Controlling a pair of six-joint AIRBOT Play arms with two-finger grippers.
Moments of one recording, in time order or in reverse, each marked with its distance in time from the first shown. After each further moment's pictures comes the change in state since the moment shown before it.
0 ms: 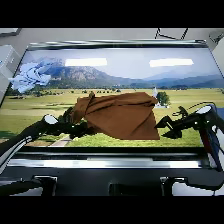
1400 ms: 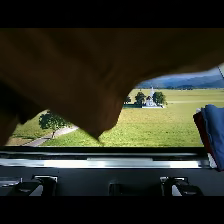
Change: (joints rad) left arm 0.172 0.570 1.354 0.269 0.087 0.033; right arm 0.218 0.682 1.015 -0.069 -0.442 -0.063
